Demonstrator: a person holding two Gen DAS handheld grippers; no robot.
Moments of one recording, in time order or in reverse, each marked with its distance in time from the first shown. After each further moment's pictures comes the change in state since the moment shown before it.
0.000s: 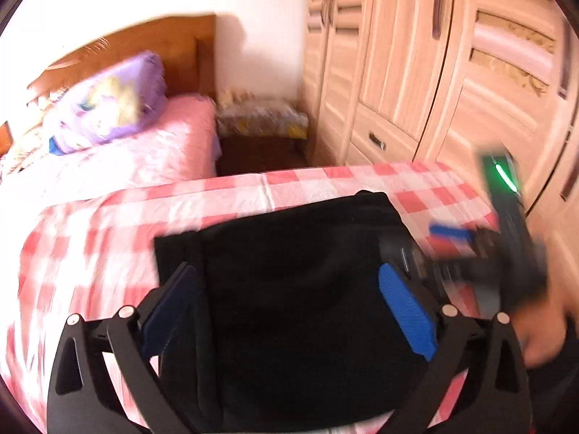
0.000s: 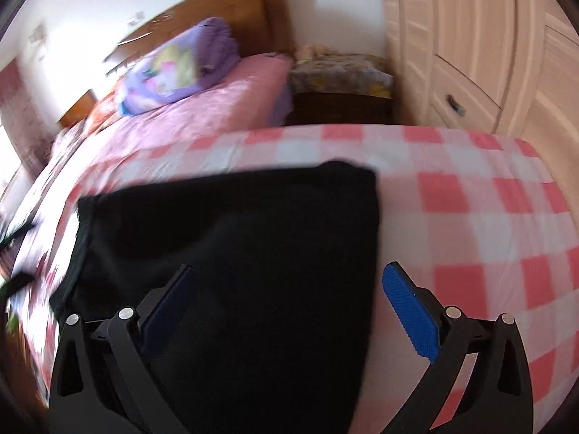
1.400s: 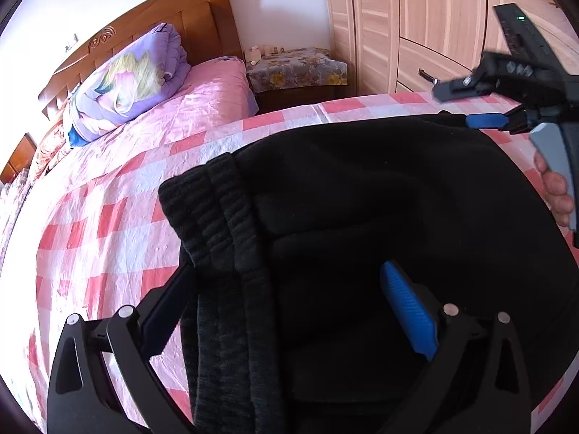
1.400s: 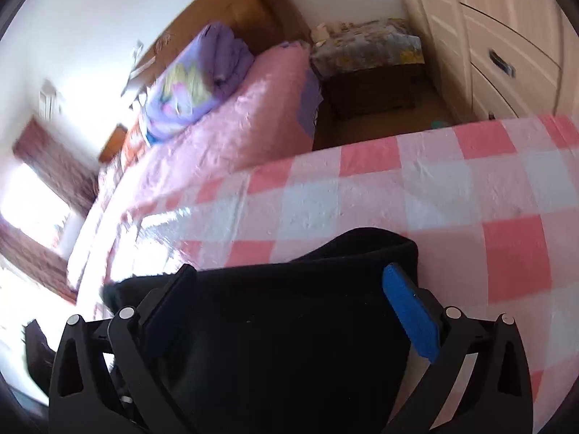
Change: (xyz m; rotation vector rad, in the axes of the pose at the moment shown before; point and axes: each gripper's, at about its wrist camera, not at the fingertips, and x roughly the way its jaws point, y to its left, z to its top) left arm 0.076 0.041 -0.042 0.067 0.119 0.190; right arm 0.073 -0.063 0.082 0.268 0.047 0.289
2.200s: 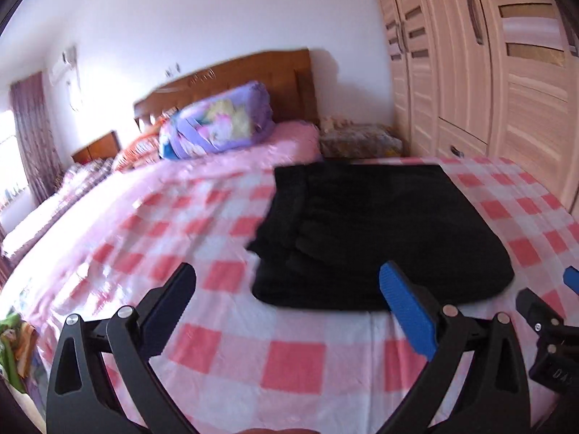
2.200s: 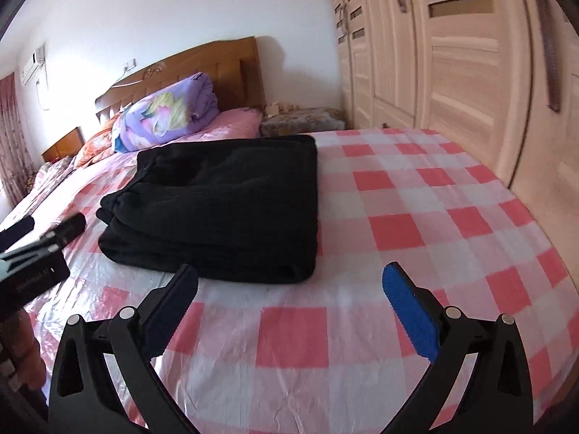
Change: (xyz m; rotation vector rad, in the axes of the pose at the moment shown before) left arm -0.190 -0.055 -0.143 -0.205 -0.299 0.228; right arm -0.180 0.080 -0.310 -0.235 -0.376 -0.416
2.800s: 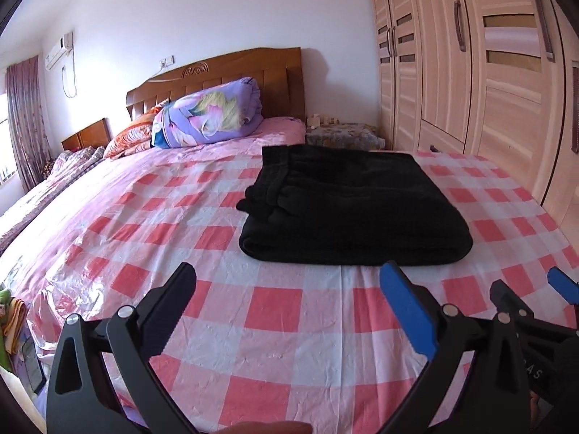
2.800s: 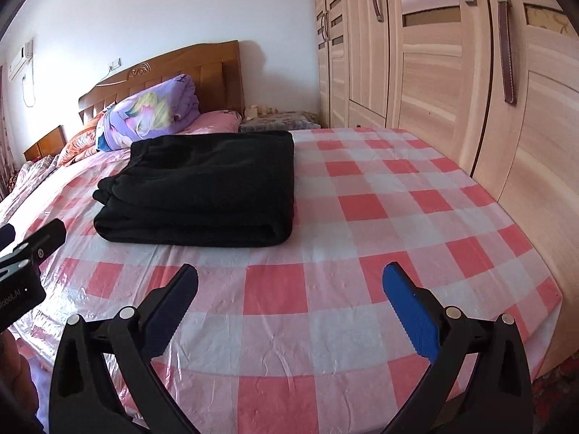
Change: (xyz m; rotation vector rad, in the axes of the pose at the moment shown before) left arm -0.058 0.001 -0.036 -0.033 -0.030 -0.044; right arm -0.038 0.004 -0.025 -0.008 -0.008 -0.086
